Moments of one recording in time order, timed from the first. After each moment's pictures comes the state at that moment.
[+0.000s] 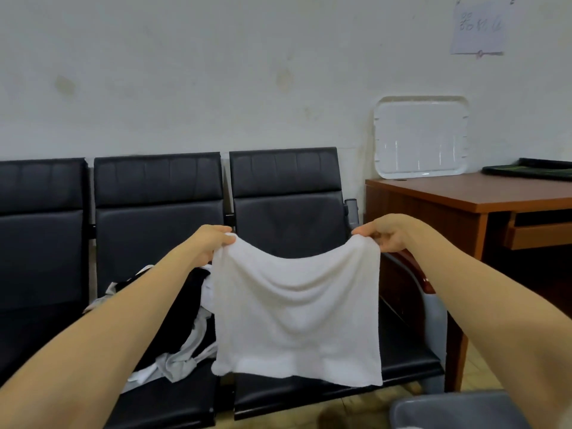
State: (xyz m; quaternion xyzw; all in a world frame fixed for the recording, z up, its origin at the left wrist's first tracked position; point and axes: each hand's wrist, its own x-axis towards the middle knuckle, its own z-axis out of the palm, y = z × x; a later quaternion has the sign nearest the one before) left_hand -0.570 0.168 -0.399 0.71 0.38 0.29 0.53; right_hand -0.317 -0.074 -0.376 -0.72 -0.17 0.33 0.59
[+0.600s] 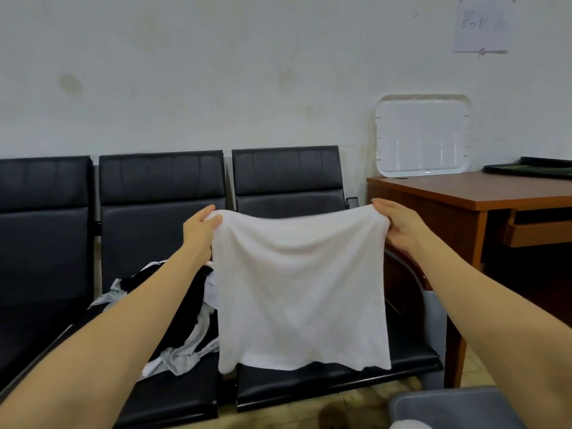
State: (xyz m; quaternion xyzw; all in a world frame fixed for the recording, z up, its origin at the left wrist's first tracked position) left_hand -0.577 0.169 -0.401 0.59 0.33 0.49 0.55; right_hand -0.311 -0.085 -0.388 -0.56 -0.20 0.20 0.78
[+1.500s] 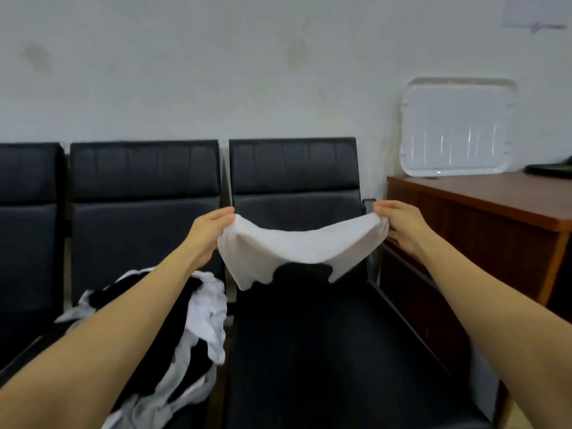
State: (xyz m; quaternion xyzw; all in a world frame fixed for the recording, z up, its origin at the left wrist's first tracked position) left_hand -0.490 0.269 -0.417 0.66 0.27 0.40 0.58; right_hand -0.205 0.036 -0.406 -0.66 -0.26 0.13 0.69
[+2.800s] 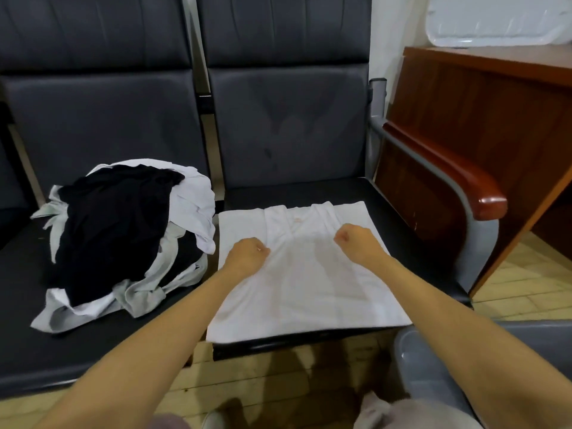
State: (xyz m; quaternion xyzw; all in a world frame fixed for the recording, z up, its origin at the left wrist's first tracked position) left_hand -0.458 0.195 -0.651 0.84 0.43 0.06 0.32; right_hand -0.266 0.043 -0.642 -0.90 -0.38 0.11 0.20
